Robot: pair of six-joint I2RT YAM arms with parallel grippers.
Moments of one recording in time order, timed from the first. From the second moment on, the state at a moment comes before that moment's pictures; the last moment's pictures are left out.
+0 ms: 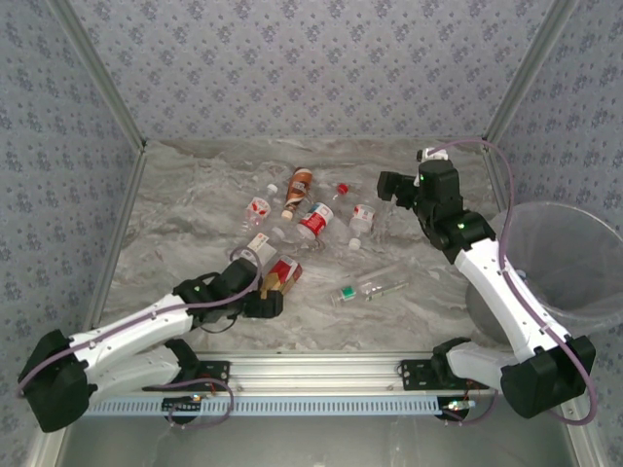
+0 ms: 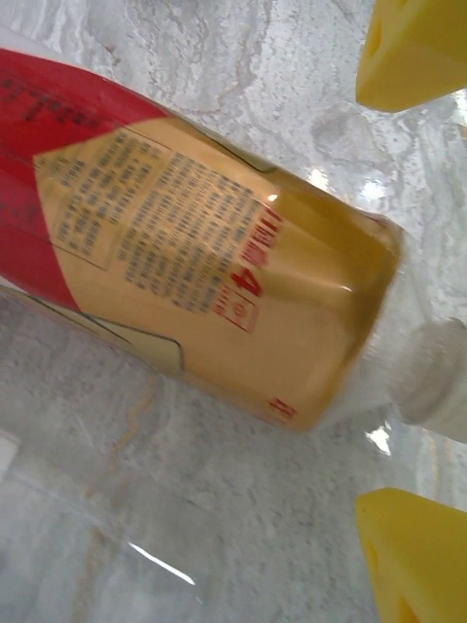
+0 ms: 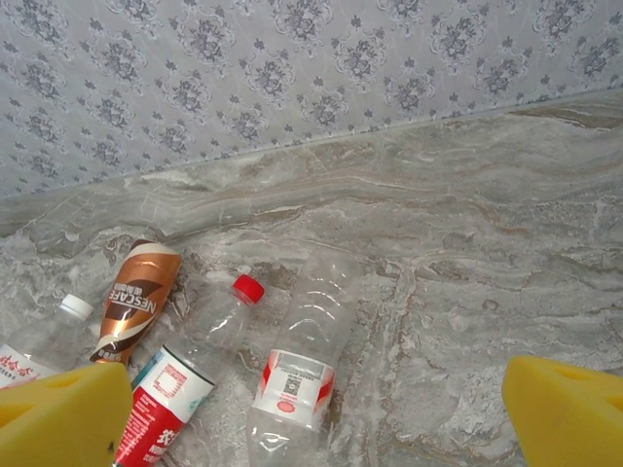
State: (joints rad) left arm -0.86 0.99 0.53 -0.59 -0.05 -0.73; right arm 0.35 1.15 1.10 -0.43 0.21 0.35
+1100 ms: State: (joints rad) left arm -0.98 1.35 0.60 -0.37 -0.17 -0.57; right arm 0.35 1.17 1.09 -0.43 0.19 0.36
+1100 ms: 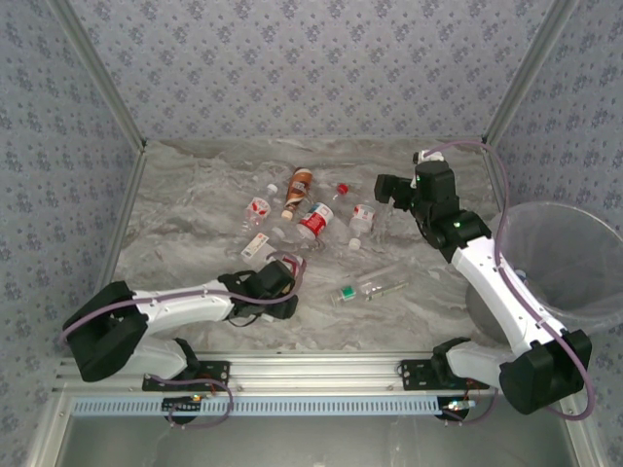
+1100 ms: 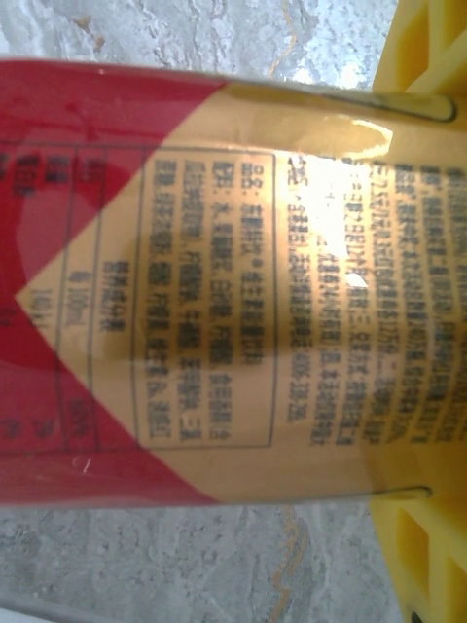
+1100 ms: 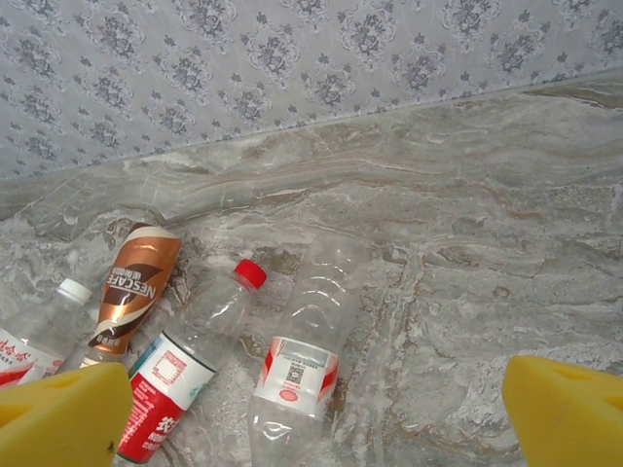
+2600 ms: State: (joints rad) left arm -0.84 1.33 0.89 -0.14 0.13 -0.37; right arm 0.31 1.30 1.12 -0.36 -0.54 0.72
